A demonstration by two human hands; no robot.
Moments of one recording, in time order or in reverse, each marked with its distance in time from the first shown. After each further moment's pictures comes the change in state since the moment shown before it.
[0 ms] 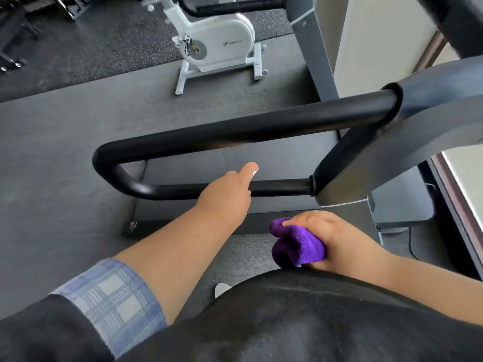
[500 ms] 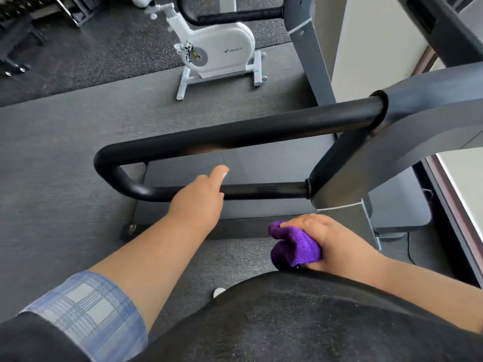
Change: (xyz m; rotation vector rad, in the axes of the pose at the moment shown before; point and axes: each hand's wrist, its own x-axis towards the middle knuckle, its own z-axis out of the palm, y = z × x) left_hand -0.014 -0.038 -0.003 0.025 0.036 -0.104; right_hand -0.005 -0.005 -0.004 -0.022 0.011 0.054
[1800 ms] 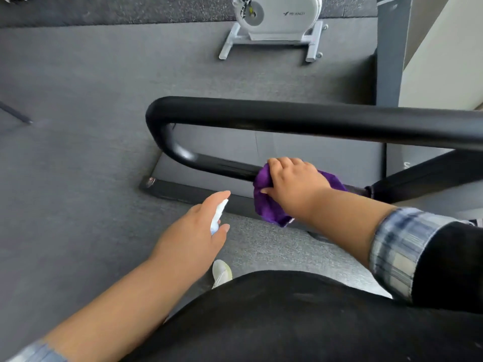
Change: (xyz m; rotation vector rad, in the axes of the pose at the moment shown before) left_hand -0.113 -0.047 0.007 -0.429 -0.083 -0.359; right_hand 0.183 -0.013 0.068 -0.699 -0.322 0.137
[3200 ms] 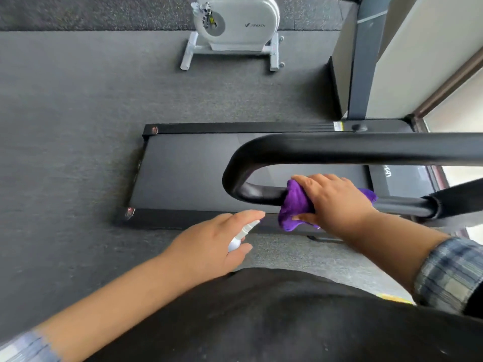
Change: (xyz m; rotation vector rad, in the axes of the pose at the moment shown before) left_hand 0.111 -0.144 -0.077 0.002 -0.240 0.604; right_hand 0.055 -0.074 0.002 -0.111 -0.011 0.184
